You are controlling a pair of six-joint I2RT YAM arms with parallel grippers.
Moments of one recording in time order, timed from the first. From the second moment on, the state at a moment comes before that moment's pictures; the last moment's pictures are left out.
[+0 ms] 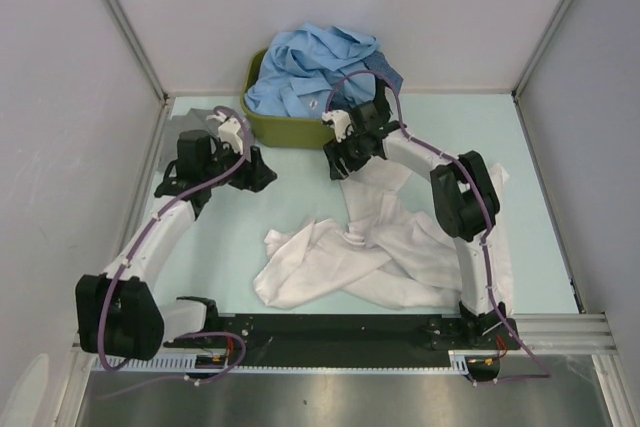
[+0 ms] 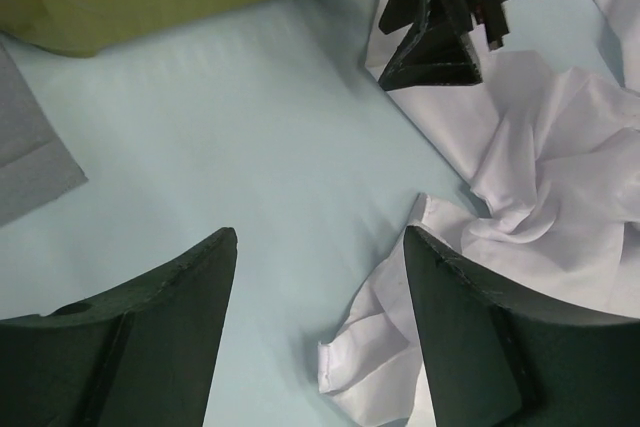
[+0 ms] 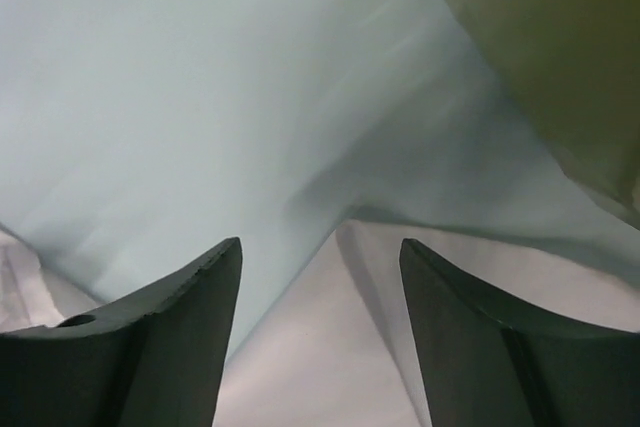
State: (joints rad) left arm -0.12 1.22 0.88 -0.23 0.55 -0.02; right arm 0.51 2.16 1.70 -0.48 -0.39 -0.17
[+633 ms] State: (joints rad) left arm -0.12 1.14 0.85 -0.23 0.55 0.00; right arm 0.50 1.82 1.24 -0.23 -0.35 -0.29
